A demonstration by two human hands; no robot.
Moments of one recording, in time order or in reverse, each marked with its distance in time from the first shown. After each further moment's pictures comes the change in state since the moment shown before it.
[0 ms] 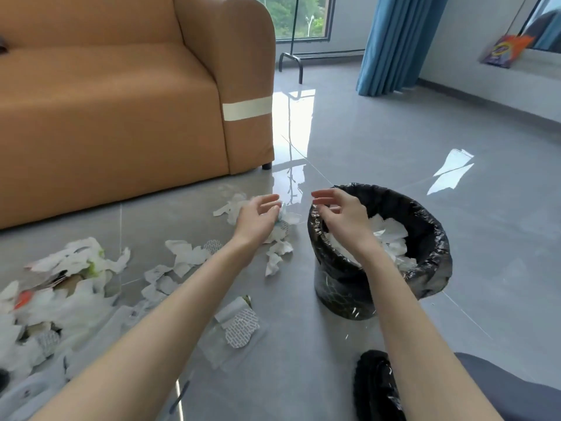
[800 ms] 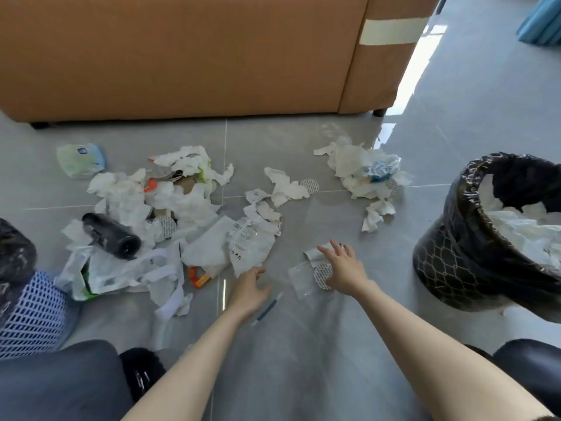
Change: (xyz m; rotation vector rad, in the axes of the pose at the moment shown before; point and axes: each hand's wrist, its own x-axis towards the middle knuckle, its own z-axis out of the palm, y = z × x) left_hand -0.128 -0.252 -0.147 0.348 0.082 -0.536; right_hand -0.082 0.111 0.235 -0.841 -0.846 -0.052
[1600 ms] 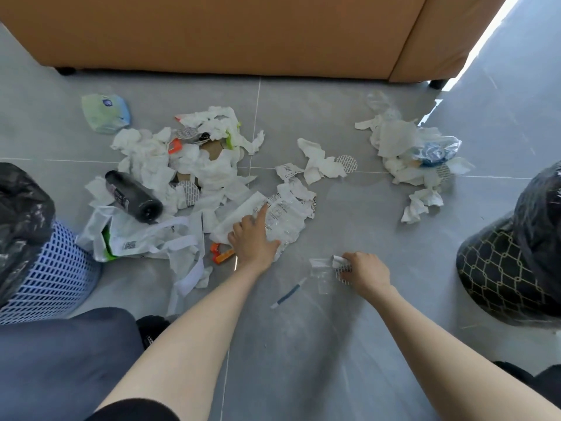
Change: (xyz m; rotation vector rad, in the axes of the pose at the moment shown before) left_hand 0.061 -0.009 -0.025 0.465 0.384 -0.036; right_hand 0.013 -0.019 0.031 -0.099 0.018 0.059
